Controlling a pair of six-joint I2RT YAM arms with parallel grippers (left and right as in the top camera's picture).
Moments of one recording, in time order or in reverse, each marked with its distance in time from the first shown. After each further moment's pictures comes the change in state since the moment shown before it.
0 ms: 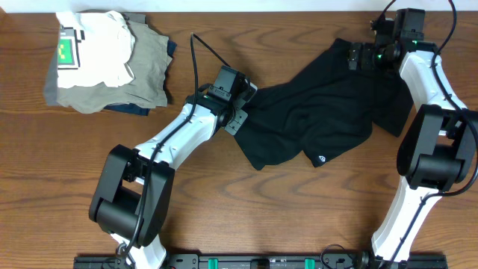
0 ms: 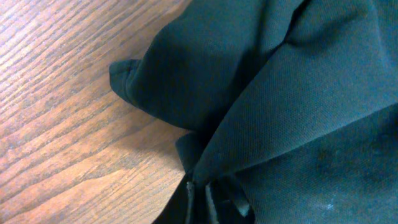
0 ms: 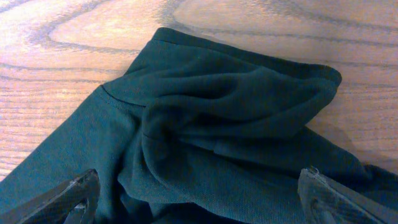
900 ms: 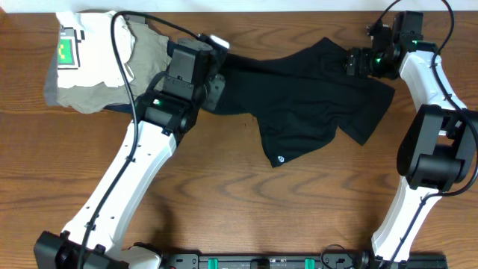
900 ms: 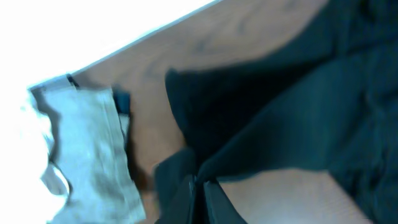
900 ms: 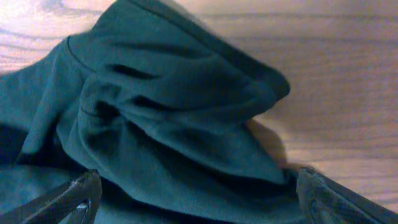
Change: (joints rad) left arm 0.069 -0.373 0.111 -0.135 -0.137 -0.053; right arm 0.000 0.000 0.000 -0.099 -0.060 0.002
